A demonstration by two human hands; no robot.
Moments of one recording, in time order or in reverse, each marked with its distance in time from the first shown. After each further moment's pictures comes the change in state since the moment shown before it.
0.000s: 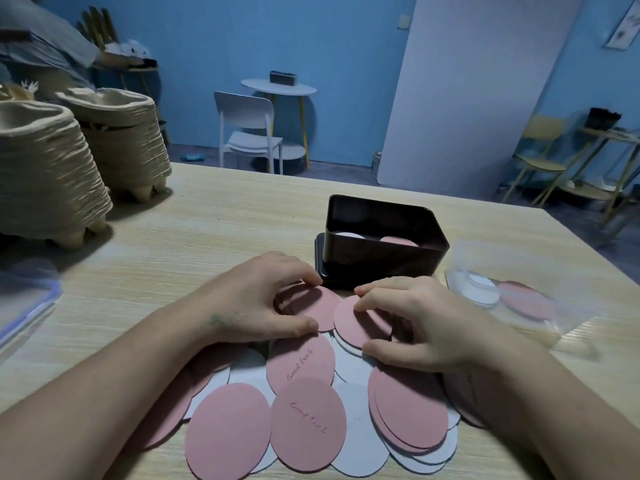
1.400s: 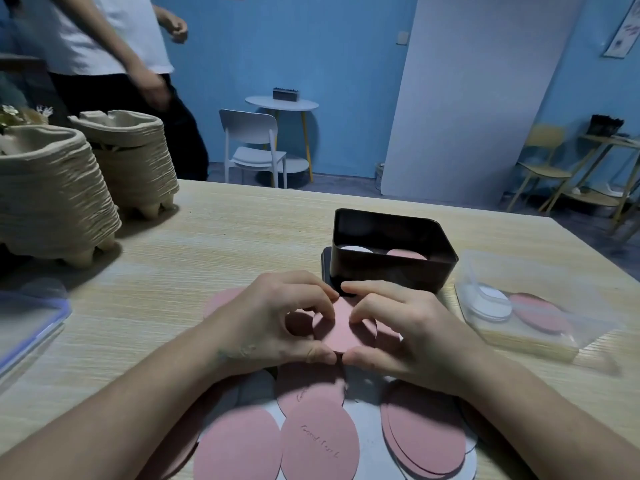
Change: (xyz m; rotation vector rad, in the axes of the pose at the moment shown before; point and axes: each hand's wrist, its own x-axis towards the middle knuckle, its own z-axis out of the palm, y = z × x) left_hand -0.005 0.012 0.006 -0.219 0.193 0.213; right_hand 0.017 -0.014 0.024 0.096 0.294 -0.146
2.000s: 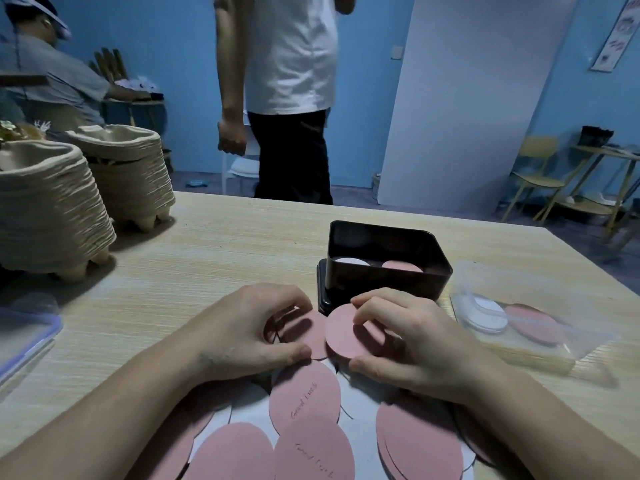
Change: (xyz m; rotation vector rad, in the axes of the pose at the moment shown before) left_hand -0.004 -0.008 -0.018 0.213 -0.158 -0.270; right_hand -0.003 0.010 -0.012 -0.069 -0.091 0.143
